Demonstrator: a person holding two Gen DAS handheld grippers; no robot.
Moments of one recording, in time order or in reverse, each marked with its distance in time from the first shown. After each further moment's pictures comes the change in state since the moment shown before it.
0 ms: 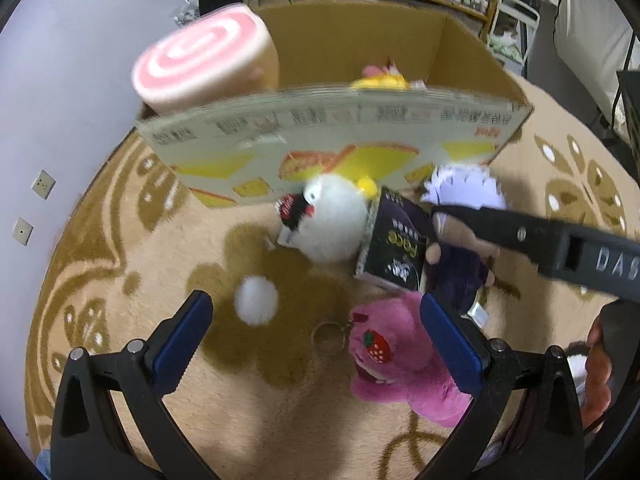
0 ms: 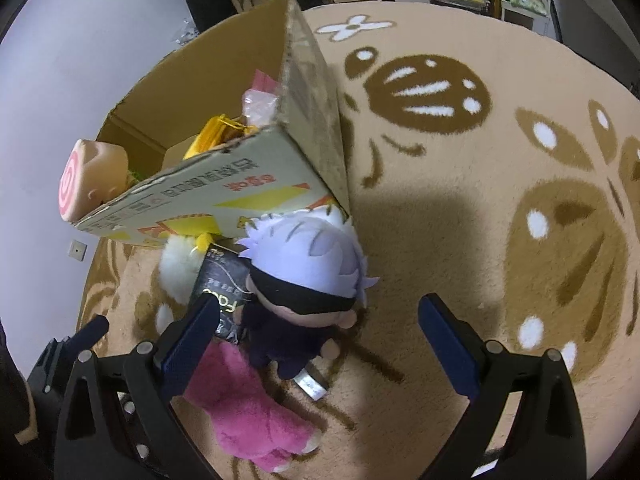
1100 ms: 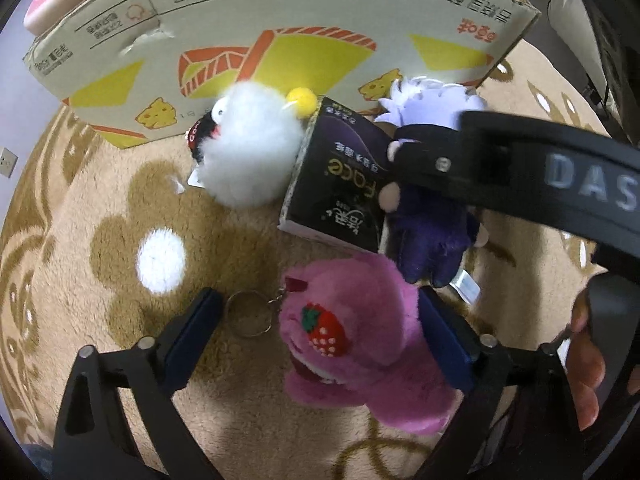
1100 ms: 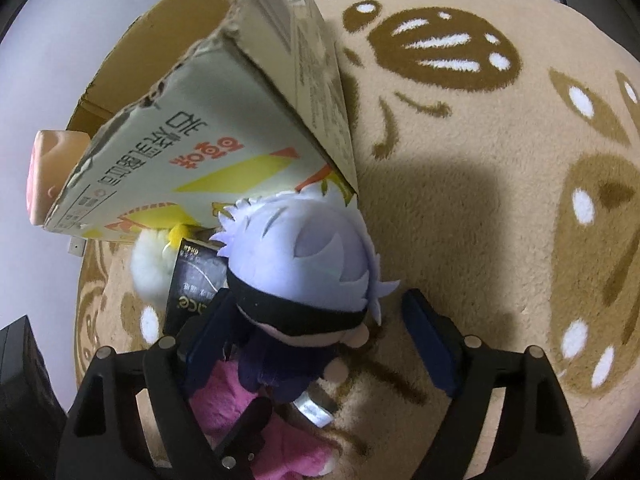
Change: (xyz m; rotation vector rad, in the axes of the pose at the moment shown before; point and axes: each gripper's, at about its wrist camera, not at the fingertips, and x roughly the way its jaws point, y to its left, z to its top) left arm 0.053 -0.027 -0.018 0.009 0.159 -0.101; right arm 0.043 0.005 0.005 0.006 0.075 0.002
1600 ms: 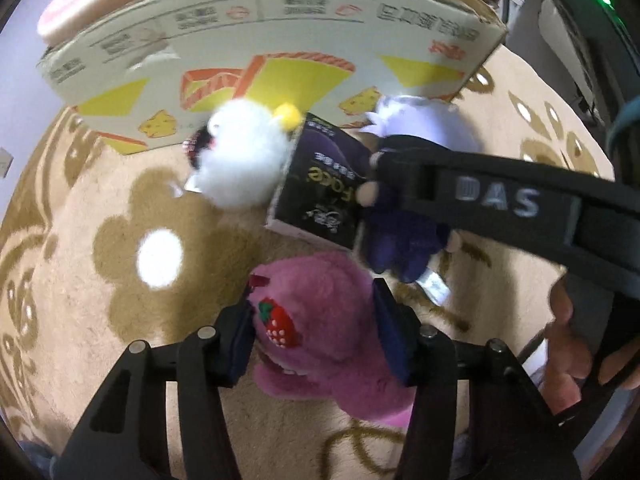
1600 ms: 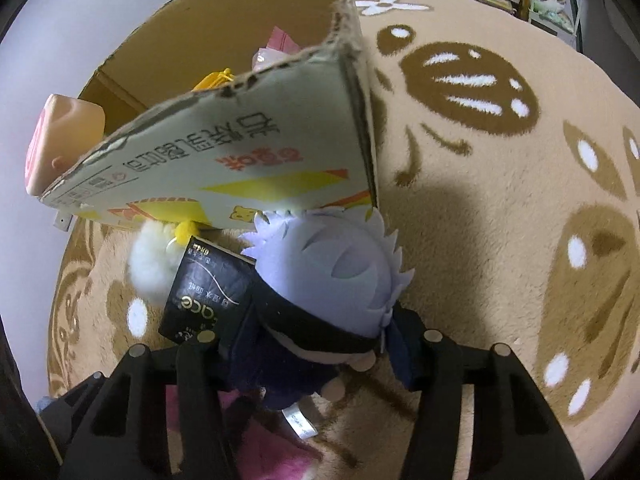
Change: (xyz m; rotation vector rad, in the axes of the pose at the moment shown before) left arm -0.015 -0.002 -0.007 -0.017 -0.038 -0.037; right arm -0.004 0.021 -0.001 -0.104 -0.033 -0.041
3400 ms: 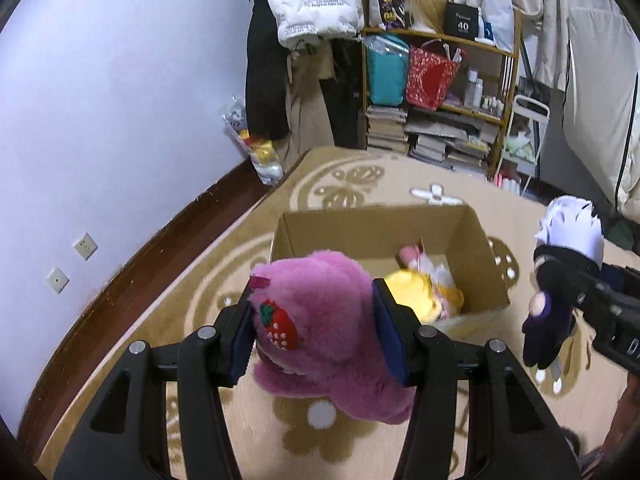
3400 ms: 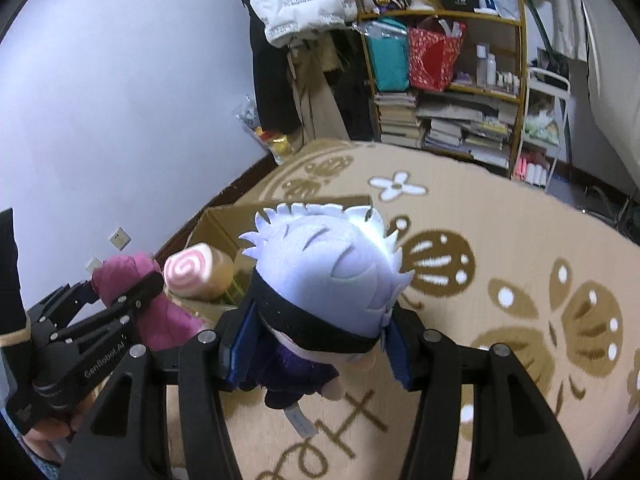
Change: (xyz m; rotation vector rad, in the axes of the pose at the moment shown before) left arm -0.173 0.043 0.081 -0.035 -0.505 0.217; right arm -0.176 0.030 0.023 -0.133 -0.412 0.021
